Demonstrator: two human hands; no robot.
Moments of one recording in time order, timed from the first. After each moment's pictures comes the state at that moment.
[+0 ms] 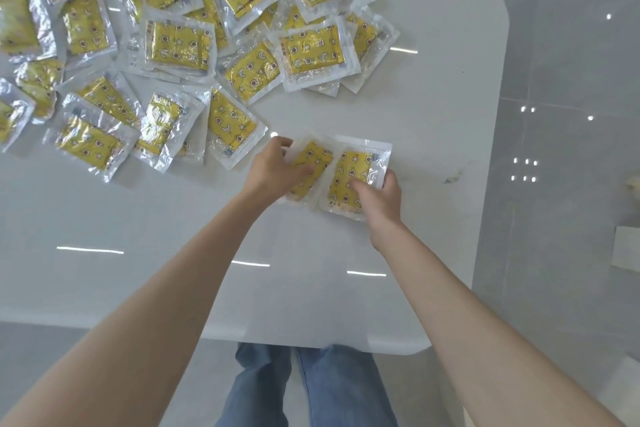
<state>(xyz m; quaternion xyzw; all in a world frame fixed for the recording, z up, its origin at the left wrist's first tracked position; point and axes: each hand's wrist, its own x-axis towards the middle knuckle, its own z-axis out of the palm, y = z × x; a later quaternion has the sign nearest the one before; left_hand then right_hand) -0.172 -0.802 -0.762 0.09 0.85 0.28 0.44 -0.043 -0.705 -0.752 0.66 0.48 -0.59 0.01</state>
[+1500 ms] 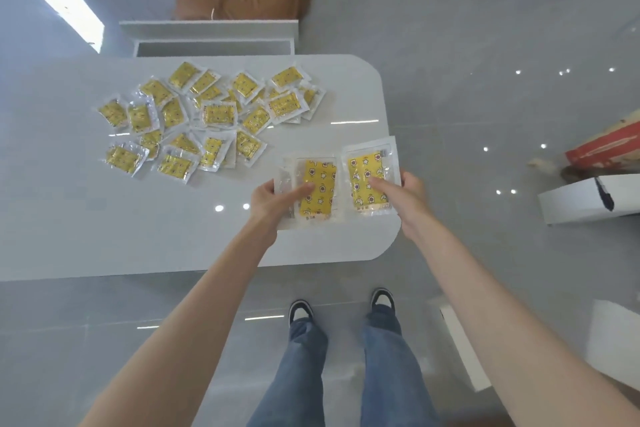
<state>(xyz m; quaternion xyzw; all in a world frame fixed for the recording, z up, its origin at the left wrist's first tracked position) 0.009 -0.928 -0.482 -0.03 0.72 0.53 0.45 0.157 -0.784 -0.465 0.56 0.51 -0.64 -0.11</state>
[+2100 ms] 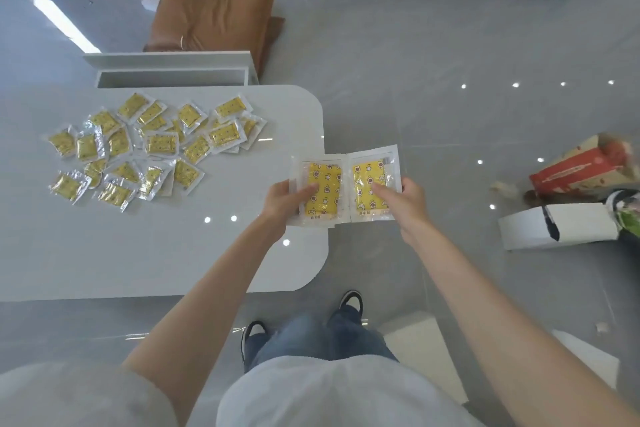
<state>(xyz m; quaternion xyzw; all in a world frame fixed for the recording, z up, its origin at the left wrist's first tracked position) 0.121 -0.718 -0.451 0.02 0.70 0.52 0.49 0.271 -0.589 -0.424 0.57 0.53 -0.61 -0.13</state>
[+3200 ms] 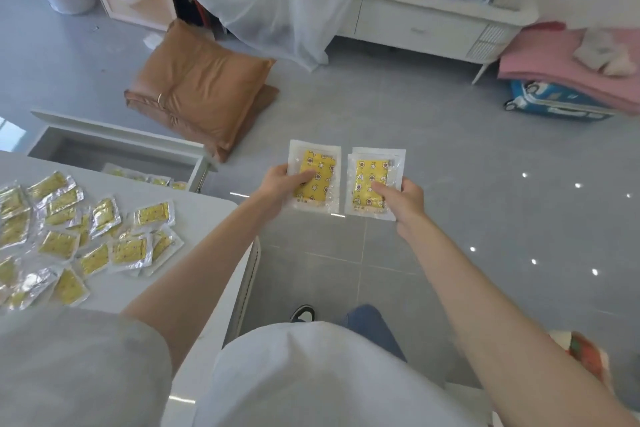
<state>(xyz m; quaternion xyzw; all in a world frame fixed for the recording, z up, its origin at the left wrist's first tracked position) -0.073 -0.238 -0.406 -0.04 0.68 0.59 0.44 0.063 -0.091 -0.381 0.51 0.55 -0.65 -0.10</state>
